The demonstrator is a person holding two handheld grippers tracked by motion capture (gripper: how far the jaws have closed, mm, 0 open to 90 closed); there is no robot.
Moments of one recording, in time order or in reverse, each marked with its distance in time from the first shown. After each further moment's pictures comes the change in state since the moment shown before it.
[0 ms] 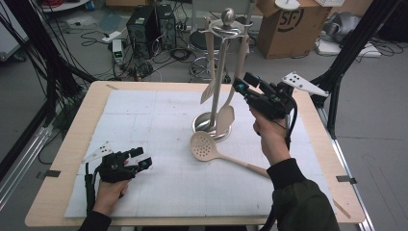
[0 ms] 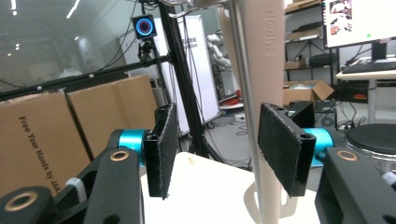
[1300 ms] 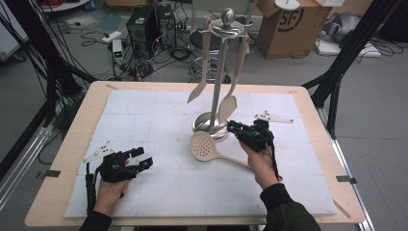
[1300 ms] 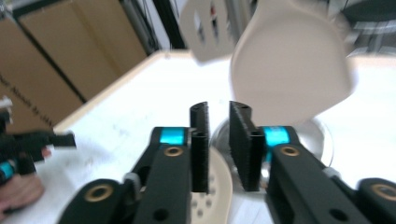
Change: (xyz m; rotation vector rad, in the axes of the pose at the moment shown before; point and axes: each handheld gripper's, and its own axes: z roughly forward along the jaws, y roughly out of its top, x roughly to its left) left arm -0.001 0.000 0.002 0.010 0.006 0.008; right arm -0.027 -0.121 0.000 0.380 -0.093 0.111
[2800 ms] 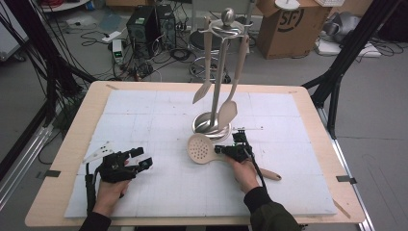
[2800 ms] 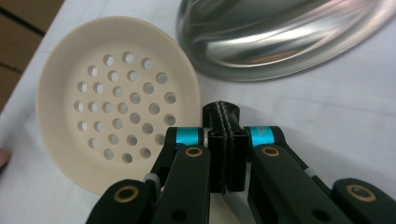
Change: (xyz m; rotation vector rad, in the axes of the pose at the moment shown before) left arm 0.000 0.000 -0.001 -0.008 -0.001 -0.002; right arm -0.019 -0.065 0.068 0.377 -0.023 0.283
